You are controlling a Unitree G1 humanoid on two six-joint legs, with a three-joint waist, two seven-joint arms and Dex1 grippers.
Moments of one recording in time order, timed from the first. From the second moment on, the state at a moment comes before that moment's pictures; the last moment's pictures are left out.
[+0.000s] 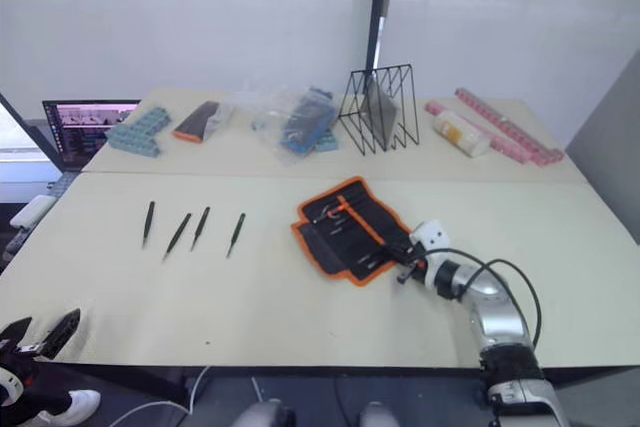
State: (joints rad) left arm 0.38 0.40 0.84 -0.24 -0.46 0.46 -0.61; right arm -0.34 -0.46 -0.01 0.37 0.21 0.06 0.87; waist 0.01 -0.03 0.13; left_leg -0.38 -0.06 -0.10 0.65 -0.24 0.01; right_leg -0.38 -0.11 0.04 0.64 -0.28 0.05
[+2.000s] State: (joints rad) left arm -0.38 0.49 0.44 0.37 -0.27 0.47 -0.13; right arm -0.31 -0.42 0.01 0.24 0.21 0.16 0.77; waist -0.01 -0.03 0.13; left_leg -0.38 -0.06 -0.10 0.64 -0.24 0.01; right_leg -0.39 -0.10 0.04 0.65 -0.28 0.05
